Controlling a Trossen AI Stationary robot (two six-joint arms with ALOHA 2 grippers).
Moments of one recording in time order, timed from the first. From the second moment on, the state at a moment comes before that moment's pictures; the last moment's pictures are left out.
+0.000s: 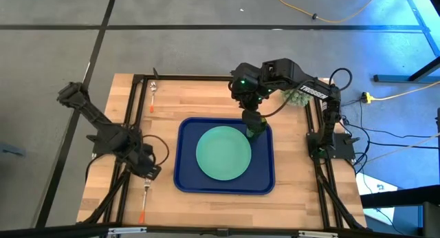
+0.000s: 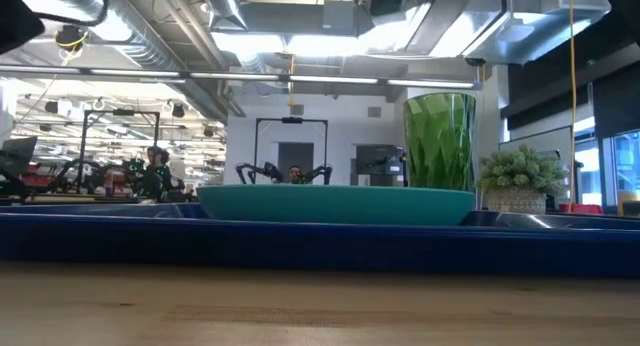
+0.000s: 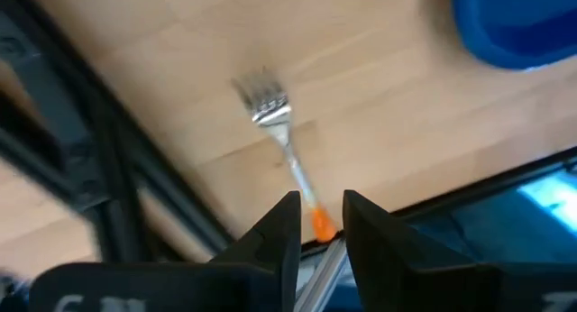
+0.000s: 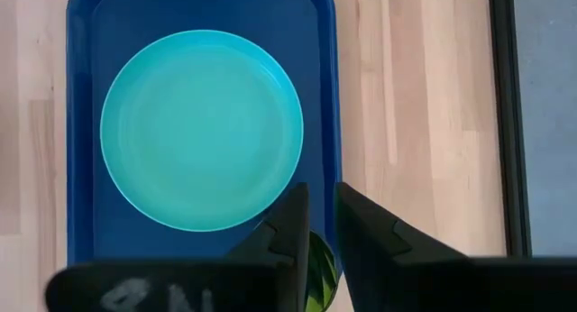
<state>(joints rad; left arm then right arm) -0.70 1.05 0.78 -0.94 0.22 -2.00 -0.14 1.91 2.34 -1.57 -0.02 -0.11</state>
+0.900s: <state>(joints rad) -0.99 1.44 0.78 -0.62 0.07 -2.38 -0.14 1.91 2.34 -1.57 -0.02 -0.12</state>
